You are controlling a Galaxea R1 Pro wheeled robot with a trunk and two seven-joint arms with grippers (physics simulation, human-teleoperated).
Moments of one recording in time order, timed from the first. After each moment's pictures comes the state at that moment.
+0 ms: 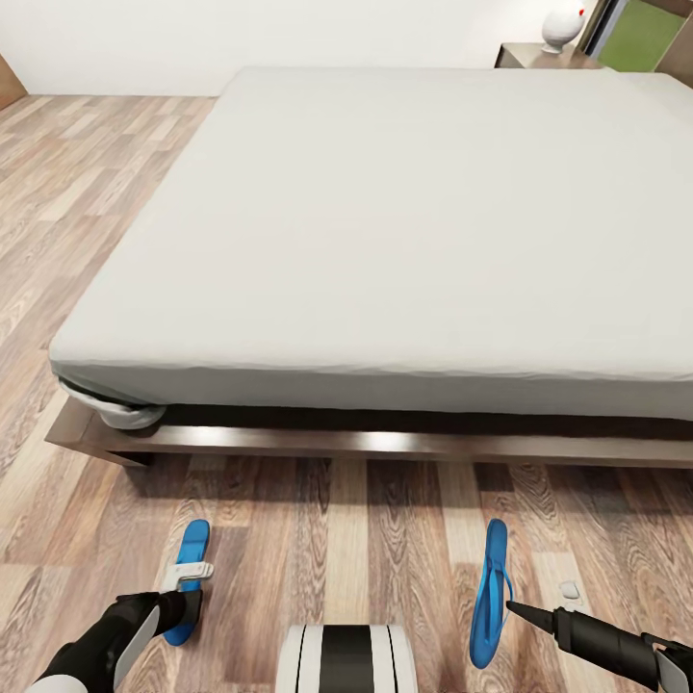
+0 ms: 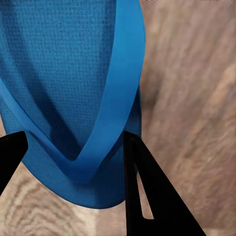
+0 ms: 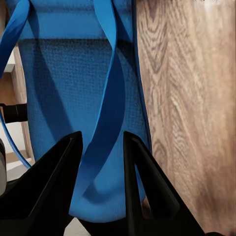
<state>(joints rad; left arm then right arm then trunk) -0.49 0.19 -0.05 -0.52 0.16 0.40 -0.12 -0.63 -0.44 0.00 0.00 -0.32 0.05 1.45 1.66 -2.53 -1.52</state>
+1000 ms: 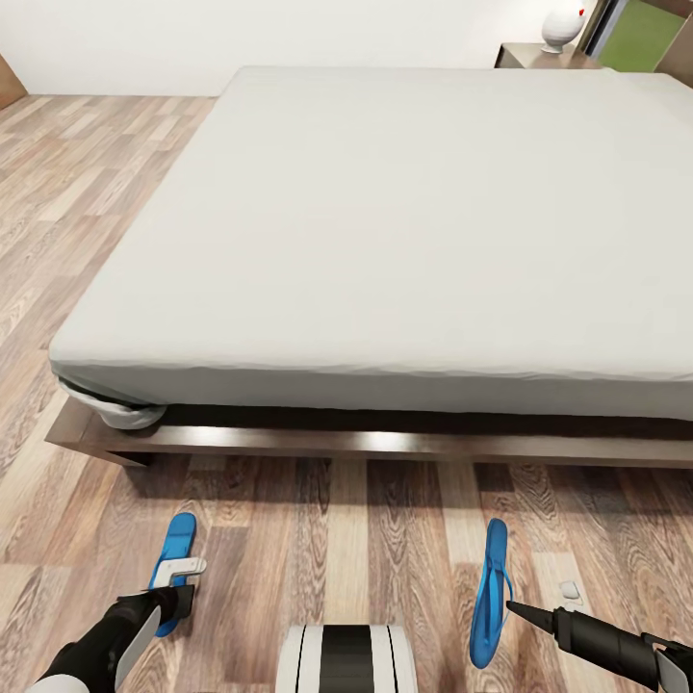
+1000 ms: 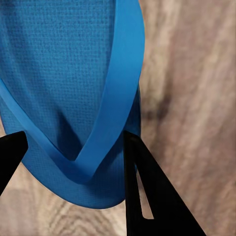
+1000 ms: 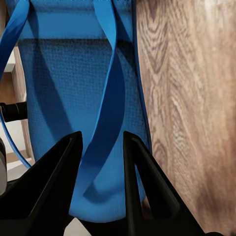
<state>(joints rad) -0.49 0.19 -0.06 -0.52 0.16 0.33 0.03 -0.63 -0.44 0.00 0.00 -0.32 0.05 1.45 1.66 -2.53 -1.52</state>
